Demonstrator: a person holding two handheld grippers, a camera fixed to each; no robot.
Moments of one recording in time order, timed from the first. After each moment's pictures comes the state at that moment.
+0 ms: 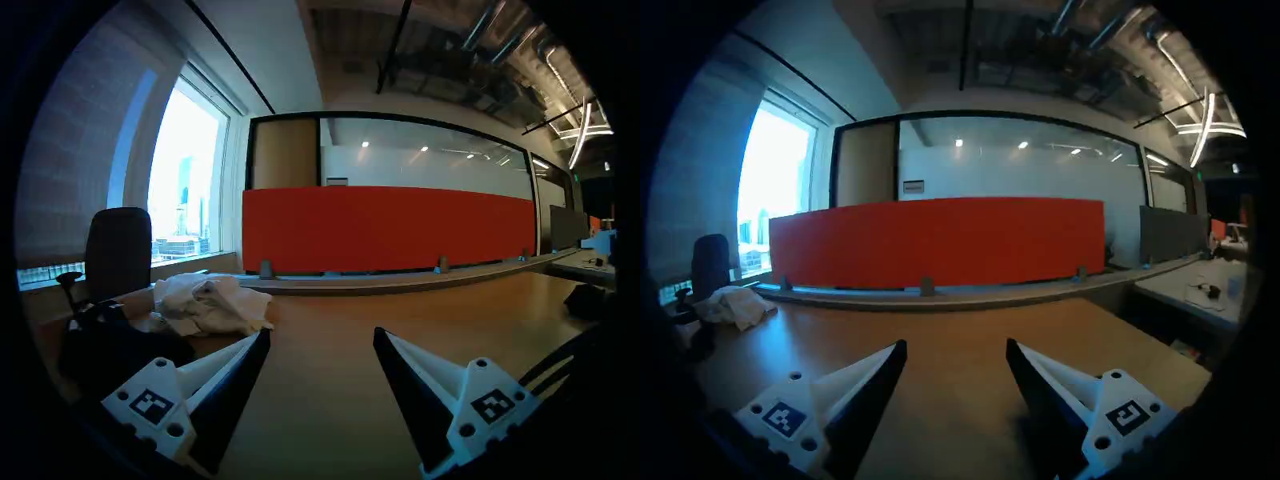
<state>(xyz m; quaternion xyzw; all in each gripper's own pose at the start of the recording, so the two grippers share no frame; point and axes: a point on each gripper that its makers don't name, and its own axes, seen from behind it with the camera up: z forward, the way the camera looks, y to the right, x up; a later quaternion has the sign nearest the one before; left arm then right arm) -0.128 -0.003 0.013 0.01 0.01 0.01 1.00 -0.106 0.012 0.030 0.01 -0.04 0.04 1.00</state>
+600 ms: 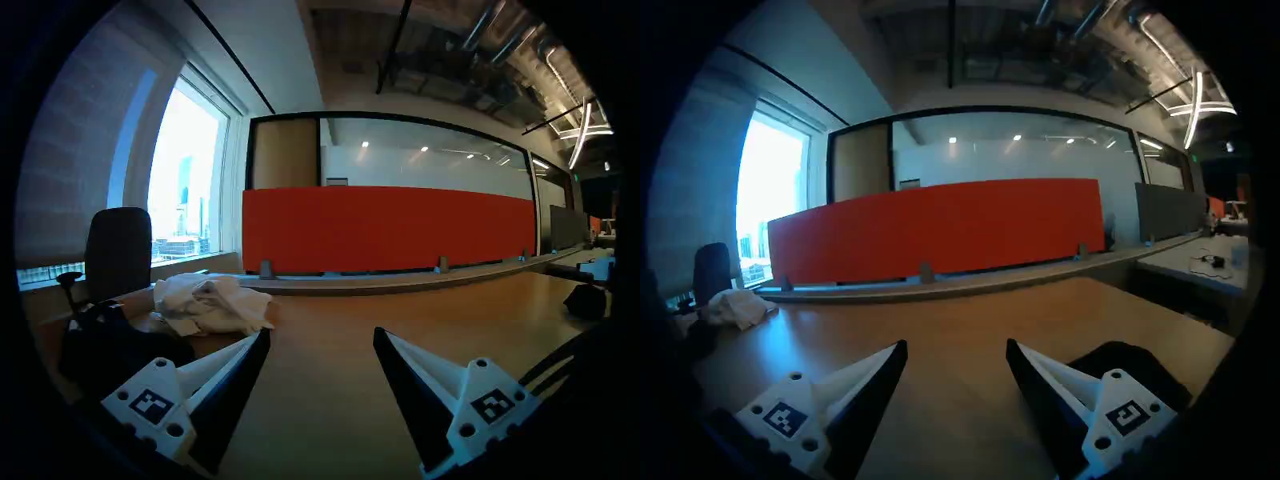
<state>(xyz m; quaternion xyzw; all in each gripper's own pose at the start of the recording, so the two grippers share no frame) -0.128 -0.003 0.012 0.01 0.01 0.01 1.00 -0.150 0.015 0.028 0.01 -0.03 0.07 1.00</state>
